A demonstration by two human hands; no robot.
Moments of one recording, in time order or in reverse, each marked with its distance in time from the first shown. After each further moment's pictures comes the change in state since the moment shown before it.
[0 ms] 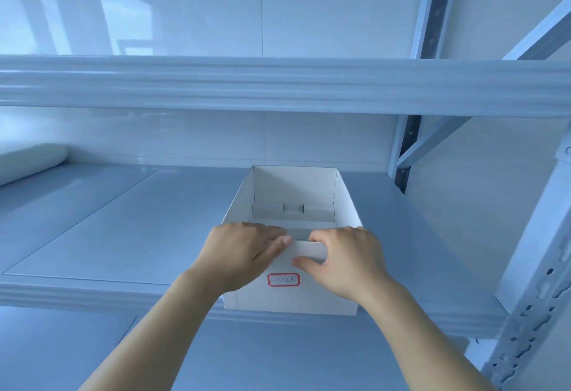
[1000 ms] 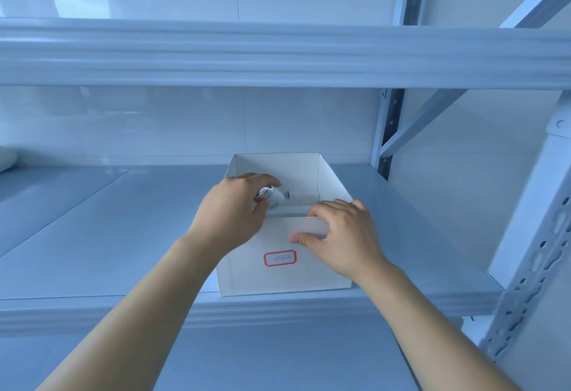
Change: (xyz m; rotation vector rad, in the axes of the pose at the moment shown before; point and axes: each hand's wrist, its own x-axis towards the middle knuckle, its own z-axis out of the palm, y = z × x) left_hand 0.041 -0.014 -0.008 -0.270 0.214 -0.015; right_hand 0.019 0.006 0.029 0.131 0.292 -0.041
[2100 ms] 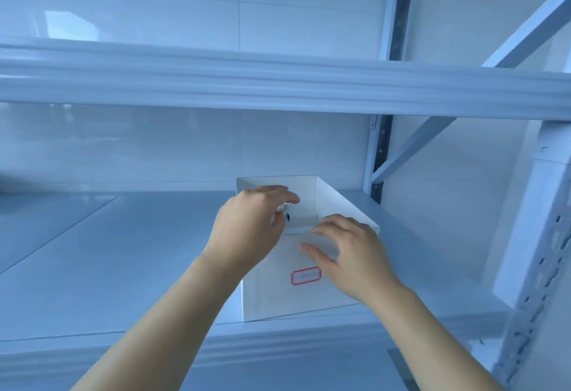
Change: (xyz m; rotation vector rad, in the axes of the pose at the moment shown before) left_hand -0.001 -0.001 -0.012 -0.048 0.158 0.171; right_hand 0.001 -0.025 0.001 -0.079 -0.043 0.094
